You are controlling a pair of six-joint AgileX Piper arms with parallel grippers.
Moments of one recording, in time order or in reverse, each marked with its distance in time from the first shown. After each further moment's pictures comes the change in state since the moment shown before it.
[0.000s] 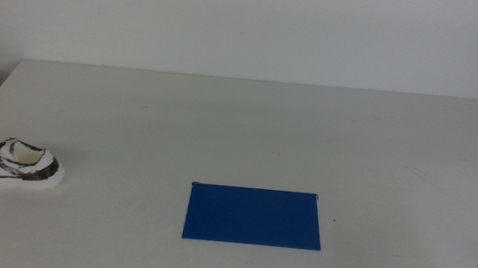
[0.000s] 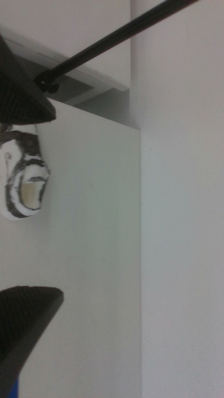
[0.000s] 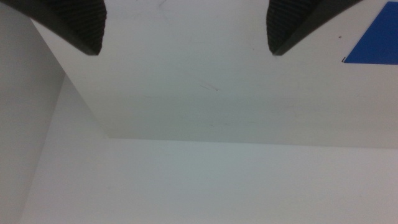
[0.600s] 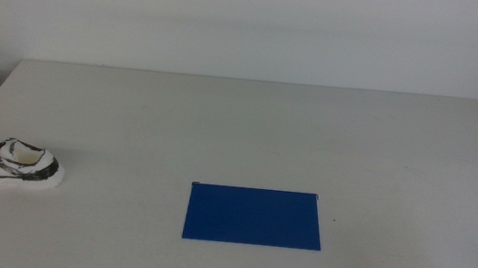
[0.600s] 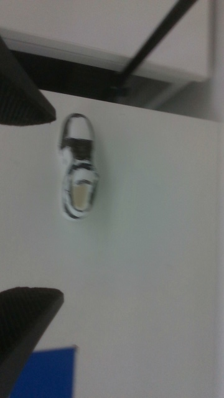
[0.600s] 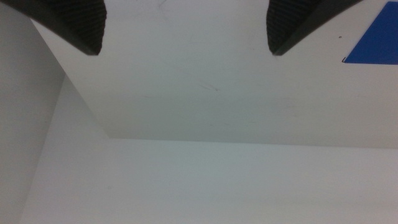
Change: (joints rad) left arm 0.000 0.561 -0.759 0.002 0.639 0.009; right arm 0.000 0.000 0.000 0.000 0.000 0.000
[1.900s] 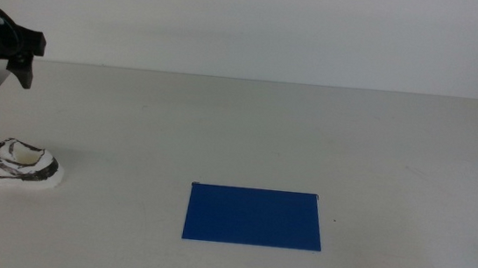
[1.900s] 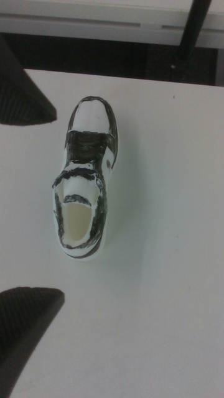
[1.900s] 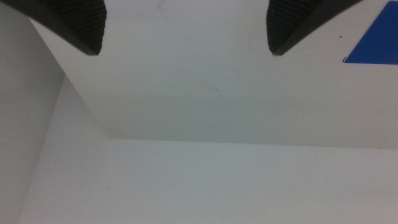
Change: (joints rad) left arm 0.000 0.502 -0.068 0.096 -0.029 -0.078; right arm 0.000 0.000 0.000 0.000 0.000 0.000
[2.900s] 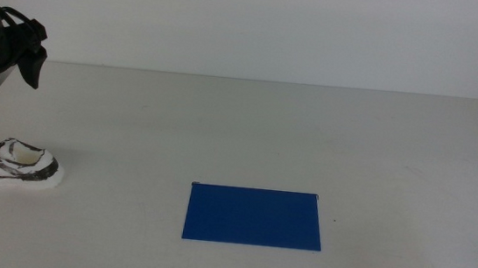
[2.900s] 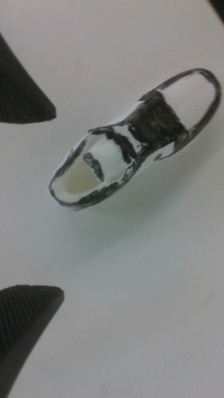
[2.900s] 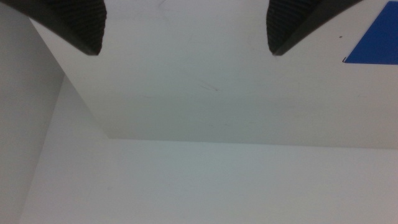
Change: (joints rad) left arm 0.000 0.086 0.000 0.001 0.012 -0.883; right arm 0.000 0.000 0.000 0.000 0.000 0.000
